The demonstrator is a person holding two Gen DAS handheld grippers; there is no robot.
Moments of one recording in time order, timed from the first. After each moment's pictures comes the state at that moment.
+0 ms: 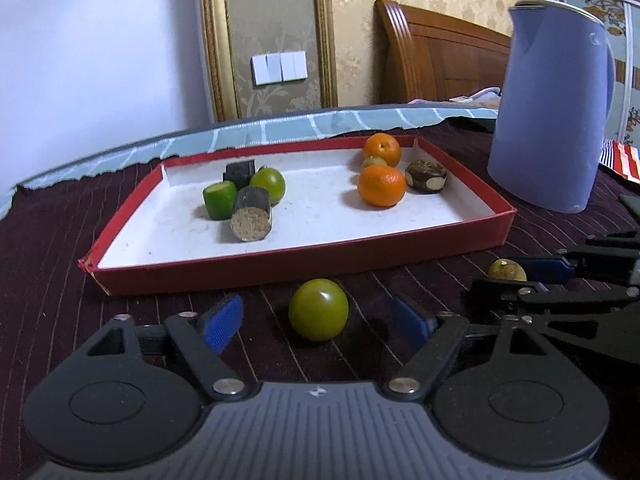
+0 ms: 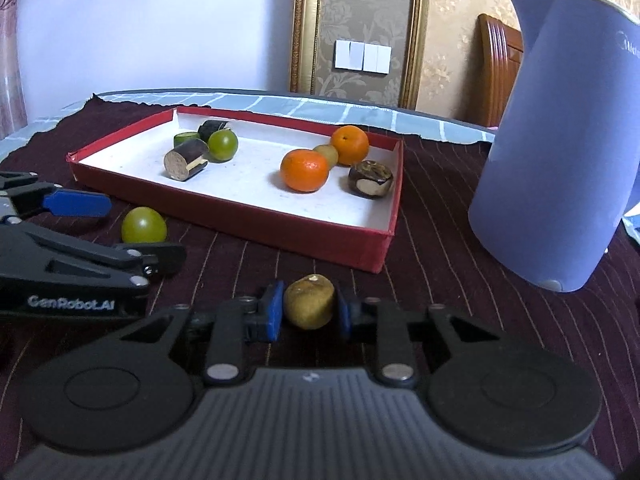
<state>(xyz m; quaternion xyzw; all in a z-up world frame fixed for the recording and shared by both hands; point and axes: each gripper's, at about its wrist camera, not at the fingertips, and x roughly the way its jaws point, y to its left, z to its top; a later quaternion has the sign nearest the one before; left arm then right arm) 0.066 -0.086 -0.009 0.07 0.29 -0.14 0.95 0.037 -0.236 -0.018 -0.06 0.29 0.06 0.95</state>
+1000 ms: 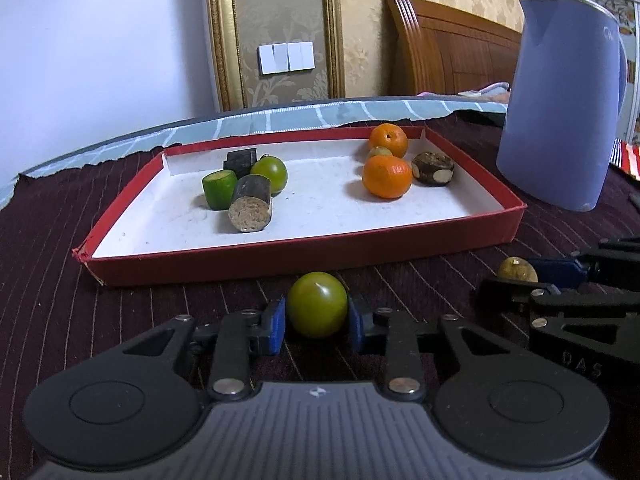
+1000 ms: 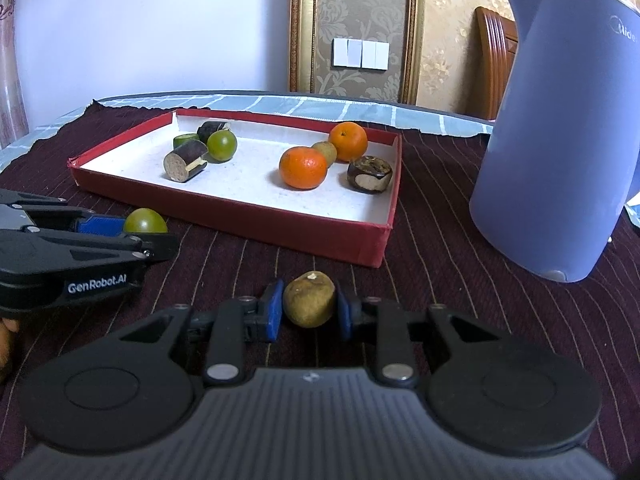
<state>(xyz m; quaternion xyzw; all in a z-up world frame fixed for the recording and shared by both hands) 0.070 -0.095 -0.014 0.08 0.30 -0.12 0.94 0.037 -0.240 -0.019 -0.04 0.30 0.06 0.95</state>
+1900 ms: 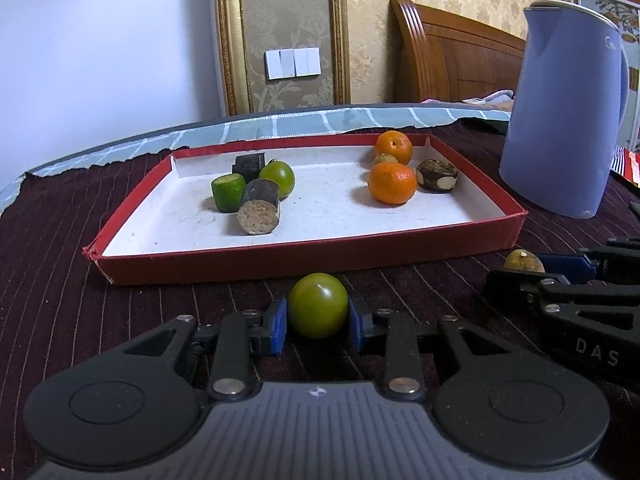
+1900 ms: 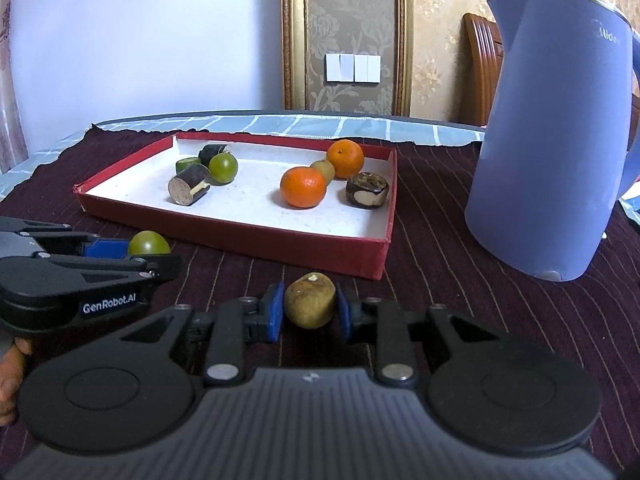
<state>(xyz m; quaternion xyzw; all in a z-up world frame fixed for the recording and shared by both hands) 0.065 -0.089 -0.011 0.07 0.29 -0.12 0.95 0.028 -0.240 -0.010 -0.02 0.27 0.05 0.96</state>
